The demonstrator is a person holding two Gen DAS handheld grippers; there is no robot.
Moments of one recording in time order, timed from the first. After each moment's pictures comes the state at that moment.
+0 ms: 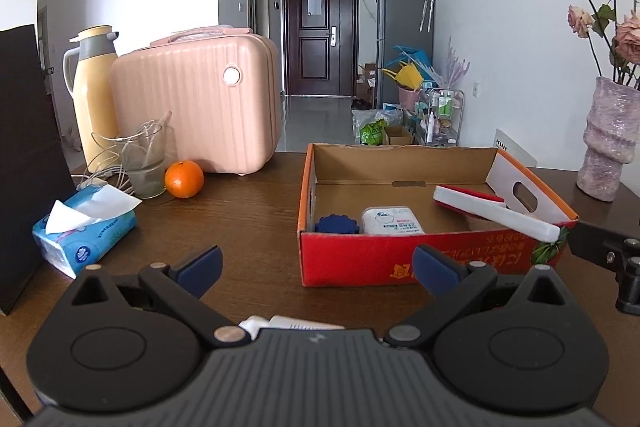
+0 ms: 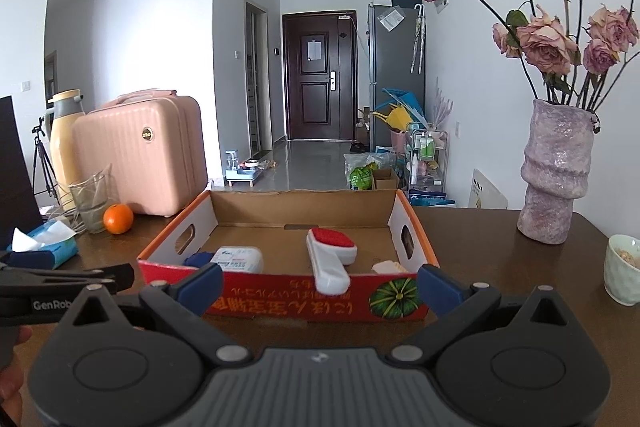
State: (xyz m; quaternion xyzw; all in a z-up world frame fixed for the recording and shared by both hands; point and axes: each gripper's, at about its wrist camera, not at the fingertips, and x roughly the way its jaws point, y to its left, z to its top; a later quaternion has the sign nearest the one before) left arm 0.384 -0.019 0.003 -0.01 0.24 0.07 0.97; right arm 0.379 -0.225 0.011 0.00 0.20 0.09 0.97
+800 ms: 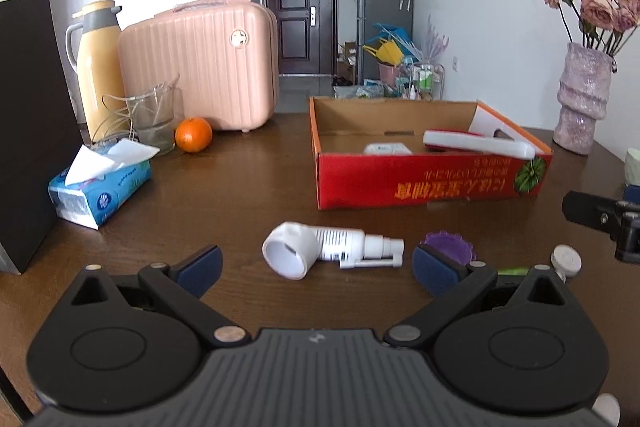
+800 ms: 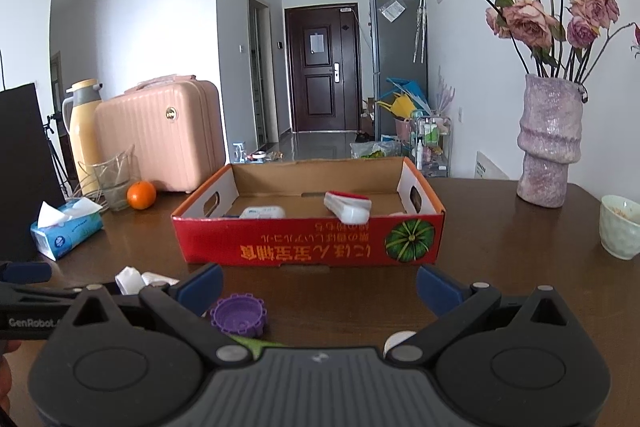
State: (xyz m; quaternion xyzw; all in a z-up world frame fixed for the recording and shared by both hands) left arm 0.316 0.009 -0.024 0.00 0.28 0.03 0.96; right arm 0.322 -0.217 -0.014 0.02 0.22 0.10 0.97
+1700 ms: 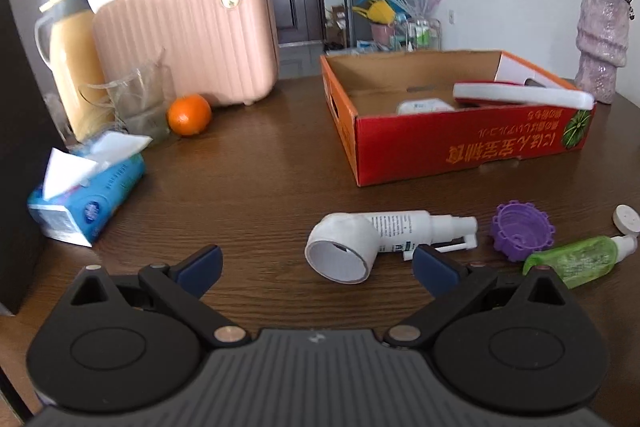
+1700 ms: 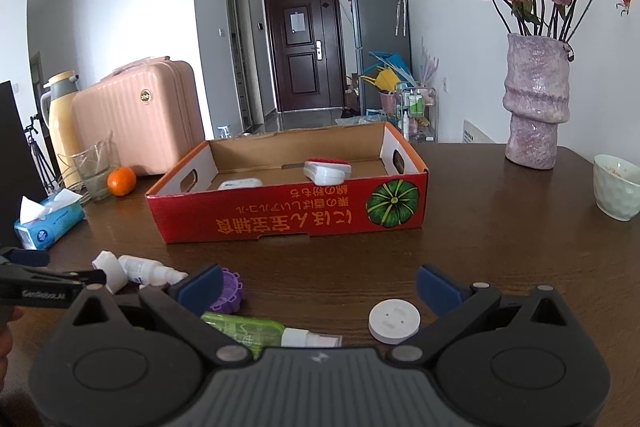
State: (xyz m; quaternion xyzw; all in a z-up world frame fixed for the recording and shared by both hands) left arm 0.382 0.045 -0.056 0.04 0.33 0.02 0.94; right arm 0.337 -0.231 -0.035 0.04 0.26 0.08 0.96
